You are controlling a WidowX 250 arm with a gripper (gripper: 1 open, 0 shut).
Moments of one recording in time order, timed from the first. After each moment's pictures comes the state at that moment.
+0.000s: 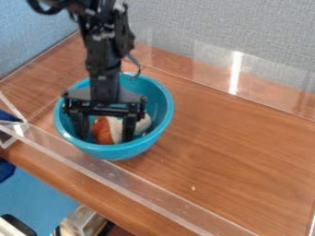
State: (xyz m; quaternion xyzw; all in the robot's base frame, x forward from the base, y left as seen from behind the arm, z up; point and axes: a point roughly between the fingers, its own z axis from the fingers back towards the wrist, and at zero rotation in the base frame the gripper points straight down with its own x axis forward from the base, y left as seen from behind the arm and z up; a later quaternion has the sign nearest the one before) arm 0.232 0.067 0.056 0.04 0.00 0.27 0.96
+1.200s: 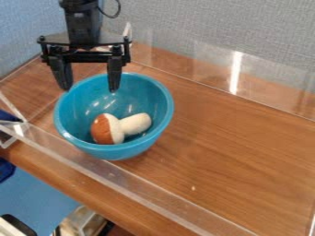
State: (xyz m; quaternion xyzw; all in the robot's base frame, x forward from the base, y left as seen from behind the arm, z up) arm 0.243 0.088 0.120 0.02 -0.02 0.29 0.96
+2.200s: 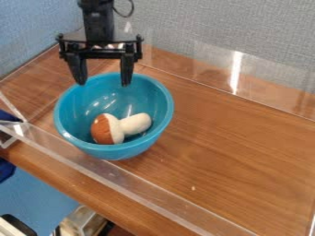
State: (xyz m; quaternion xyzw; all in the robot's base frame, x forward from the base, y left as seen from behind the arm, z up) arm 0.271 0.090 0.107 0.02 -0.03 0.29 0.96
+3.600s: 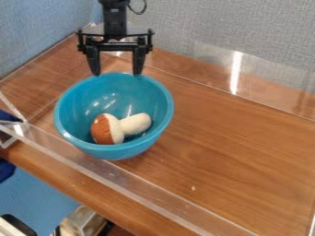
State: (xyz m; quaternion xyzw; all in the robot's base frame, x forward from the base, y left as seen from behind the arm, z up) arm 0.317 0.096 0.096 0.04 -0.01 0.33 0.94
